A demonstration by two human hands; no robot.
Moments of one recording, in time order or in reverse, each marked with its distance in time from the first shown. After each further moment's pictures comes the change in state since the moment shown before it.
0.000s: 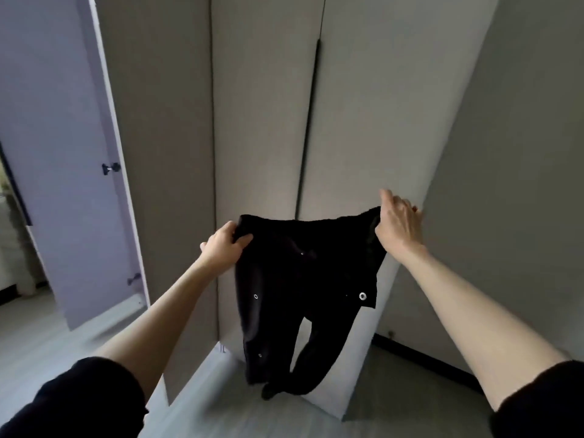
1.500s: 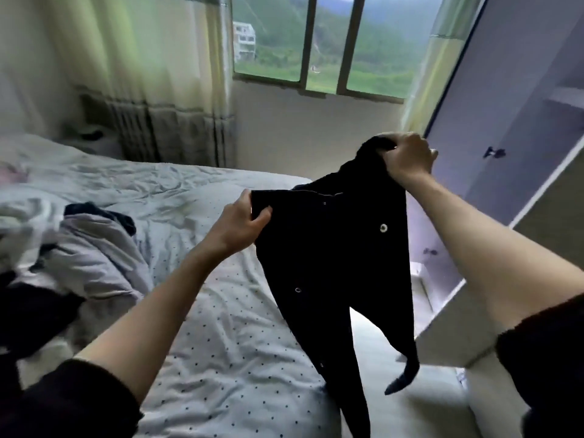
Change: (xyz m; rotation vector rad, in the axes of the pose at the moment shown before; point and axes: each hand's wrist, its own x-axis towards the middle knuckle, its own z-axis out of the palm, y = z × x) left_hand -0.406 -0.195 -0.306 0.194 0.782 -0.571; right_hand -0.198 -0.536 -0.136 1.098 -0.441 -0.815
